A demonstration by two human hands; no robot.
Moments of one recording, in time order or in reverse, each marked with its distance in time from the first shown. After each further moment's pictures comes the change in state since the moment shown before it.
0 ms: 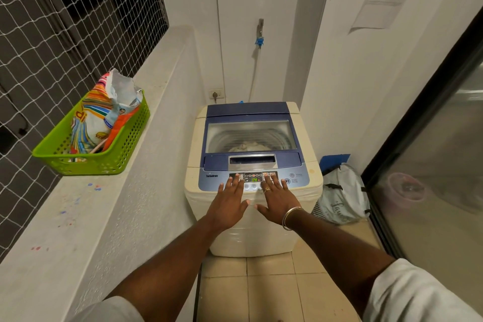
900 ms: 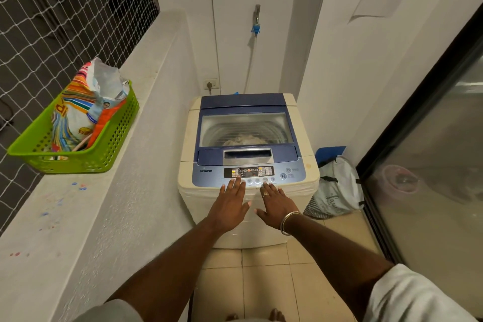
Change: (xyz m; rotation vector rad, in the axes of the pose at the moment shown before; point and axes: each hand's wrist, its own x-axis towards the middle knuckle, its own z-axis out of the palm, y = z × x) left_hand 0.005 0.011 0.023 0.001 -0.054 0.034; right_hand -0.004 0.007 0.028 0.095 -0.099 0.008
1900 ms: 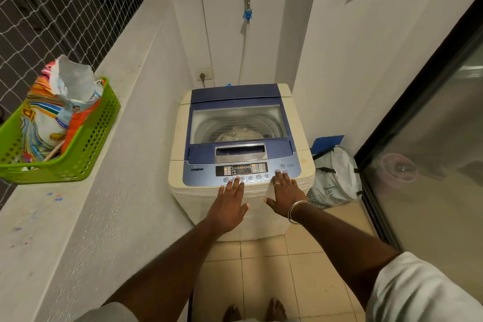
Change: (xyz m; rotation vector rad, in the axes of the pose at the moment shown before) left_hand 0.017 0.013 0.013 -0.029 -0.077 0.011; right_hand 0.016 0.057 -0.003 0.046 -0.036 0.139
